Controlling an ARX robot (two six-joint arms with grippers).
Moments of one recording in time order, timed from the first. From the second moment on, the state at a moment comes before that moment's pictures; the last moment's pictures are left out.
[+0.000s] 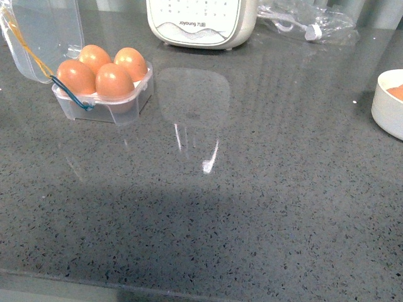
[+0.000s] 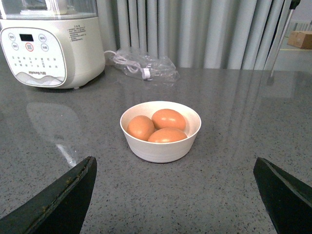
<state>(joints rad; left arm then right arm) 0.15 1.13 0.59 0.35 0.06 -0.05 0.00 0.00 0.01 0.00 0.00 0.00</state>
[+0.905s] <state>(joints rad) 0.04 1.65 1.03 0.29 0.06 0.07 0.00 0.00 0.01 0.00 0.00 0.00</state>
